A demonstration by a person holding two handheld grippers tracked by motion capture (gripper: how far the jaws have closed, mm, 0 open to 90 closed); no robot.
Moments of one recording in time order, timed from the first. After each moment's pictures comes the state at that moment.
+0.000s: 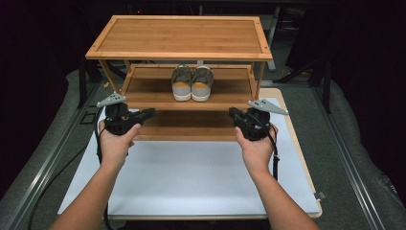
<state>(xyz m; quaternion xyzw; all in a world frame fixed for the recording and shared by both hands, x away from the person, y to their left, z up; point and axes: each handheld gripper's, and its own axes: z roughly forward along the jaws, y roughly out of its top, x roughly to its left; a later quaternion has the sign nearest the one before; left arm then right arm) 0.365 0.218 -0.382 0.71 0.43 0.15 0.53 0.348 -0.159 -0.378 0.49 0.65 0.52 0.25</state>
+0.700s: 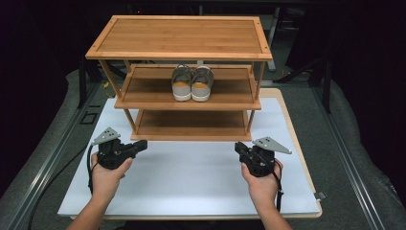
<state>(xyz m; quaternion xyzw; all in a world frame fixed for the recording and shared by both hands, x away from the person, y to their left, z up) 0.314 0.238 -0.450 0.74 0.43 0.15 0.50 0.292 -0.175 -0.451 0.52 0.67 0.48 0.23</state>
